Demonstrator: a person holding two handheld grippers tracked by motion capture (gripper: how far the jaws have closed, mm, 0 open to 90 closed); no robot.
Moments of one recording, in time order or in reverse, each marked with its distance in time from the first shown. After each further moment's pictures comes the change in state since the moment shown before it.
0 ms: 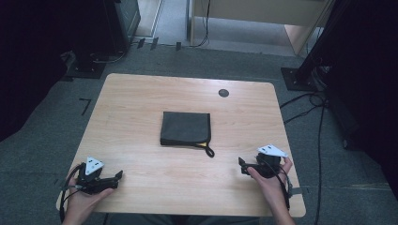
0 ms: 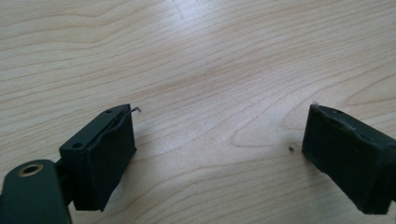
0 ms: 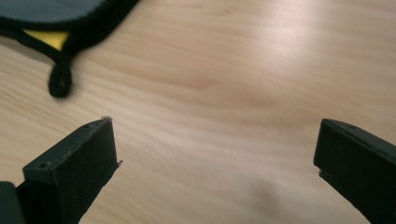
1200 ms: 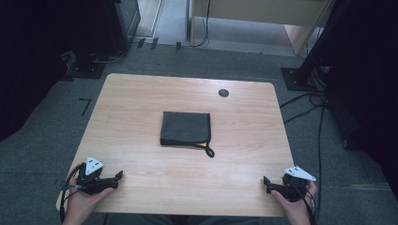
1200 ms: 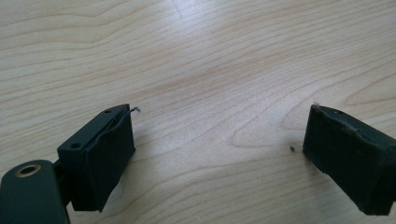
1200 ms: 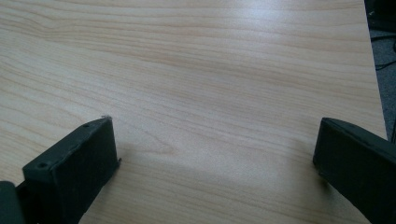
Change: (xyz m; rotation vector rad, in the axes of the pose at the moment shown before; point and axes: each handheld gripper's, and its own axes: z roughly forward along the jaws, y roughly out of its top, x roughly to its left) left arm 0.000 0.000 0.000 -0.001 -0.001 -0.003; right arm -0.055 -0.069 -0.036 0.059 -0.094 0.054
